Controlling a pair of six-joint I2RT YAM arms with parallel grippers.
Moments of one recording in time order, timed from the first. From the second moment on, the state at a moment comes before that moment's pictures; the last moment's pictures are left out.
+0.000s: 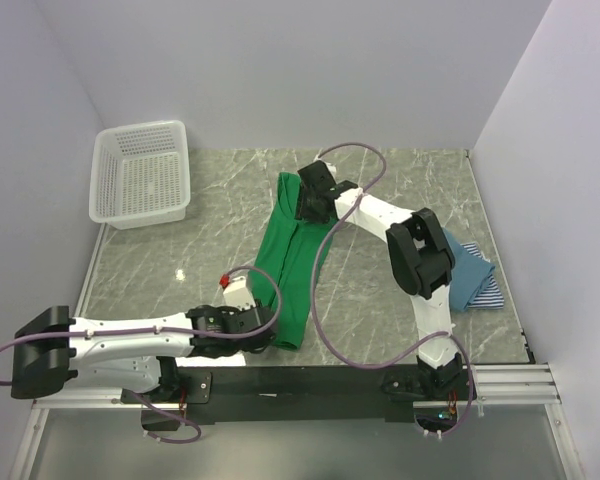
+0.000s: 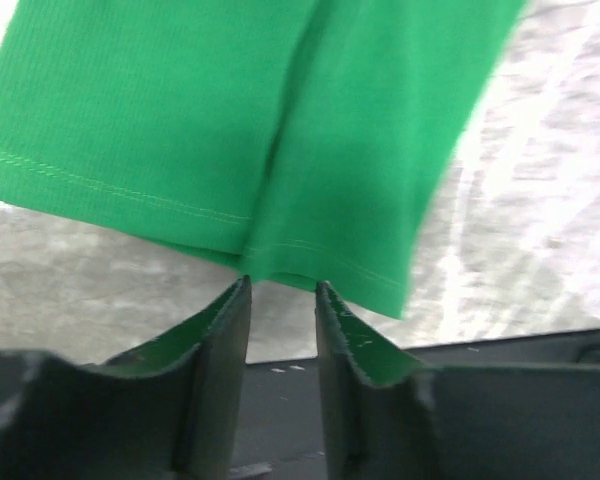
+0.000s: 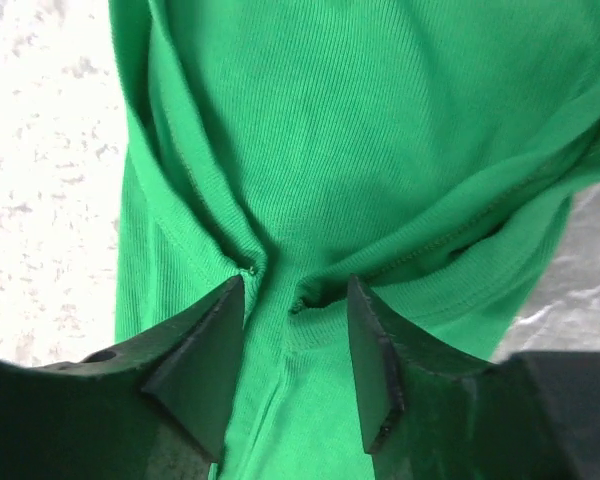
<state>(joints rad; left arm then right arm) -1.28 1.11 0.58 -0.57 -0.47 -1.45 0.57 2.12 1.64 -0.43 0.14 0.63</state>
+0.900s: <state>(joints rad) -1.23 1.41 0.78 -0.38 -0.41 -1.16 0.32 2.06 1.45 -0.35 0.17 0.67</state>
